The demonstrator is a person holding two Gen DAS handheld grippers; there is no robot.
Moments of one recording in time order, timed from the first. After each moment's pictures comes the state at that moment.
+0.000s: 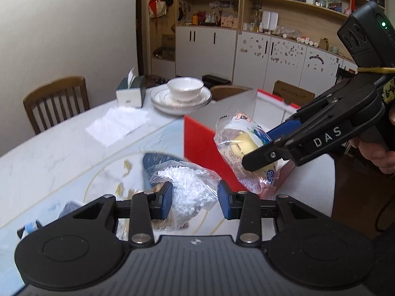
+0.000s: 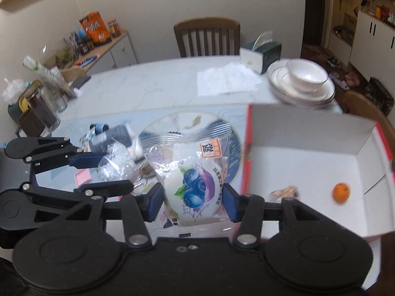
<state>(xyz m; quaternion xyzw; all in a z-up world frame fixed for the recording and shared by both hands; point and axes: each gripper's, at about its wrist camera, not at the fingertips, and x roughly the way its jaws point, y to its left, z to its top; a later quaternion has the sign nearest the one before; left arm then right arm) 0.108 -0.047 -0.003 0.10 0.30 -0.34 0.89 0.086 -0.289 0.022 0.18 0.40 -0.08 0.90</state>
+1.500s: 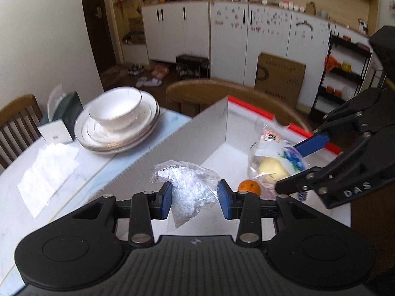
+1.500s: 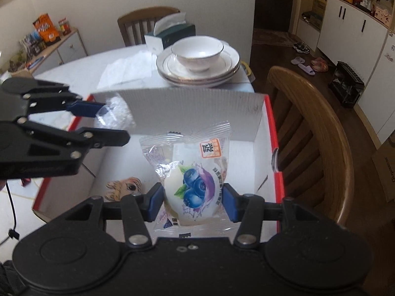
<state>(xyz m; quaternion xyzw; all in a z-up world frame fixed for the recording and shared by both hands) 0.220 -0.289 -0.028 0.18 0.35 -0.37 0.84 0.015 -0.481 -0.047 0.18 0.44 -0.14 0.87</state>
